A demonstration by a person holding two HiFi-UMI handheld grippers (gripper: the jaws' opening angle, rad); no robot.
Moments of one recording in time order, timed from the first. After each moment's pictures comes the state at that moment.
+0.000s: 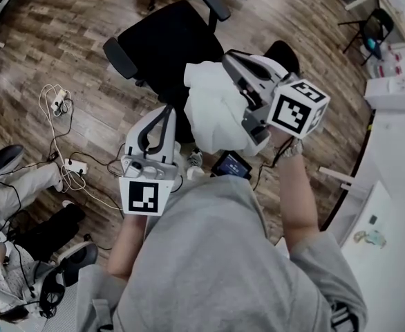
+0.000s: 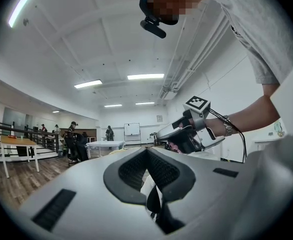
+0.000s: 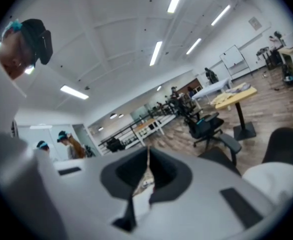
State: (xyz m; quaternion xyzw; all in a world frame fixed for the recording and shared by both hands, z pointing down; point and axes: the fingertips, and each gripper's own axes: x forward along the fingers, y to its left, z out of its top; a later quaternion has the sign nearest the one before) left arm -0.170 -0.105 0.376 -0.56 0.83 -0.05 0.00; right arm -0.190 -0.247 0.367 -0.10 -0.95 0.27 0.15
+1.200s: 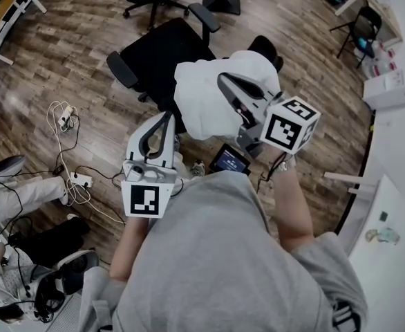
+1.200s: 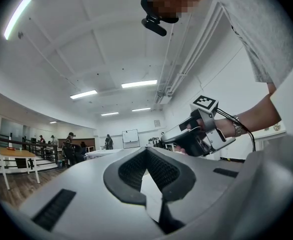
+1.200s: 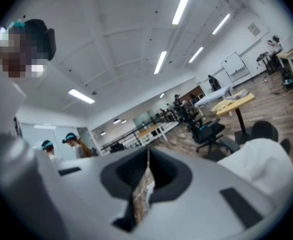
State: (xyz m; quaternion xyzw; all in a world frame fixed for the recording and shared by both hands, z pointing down) left arm -0.102 -0.080 0.345 -0.57 0.82 -0.05 0.05; right arm -0.100 -0.204 0.339 -0.11 -0.95 0.26 0.10
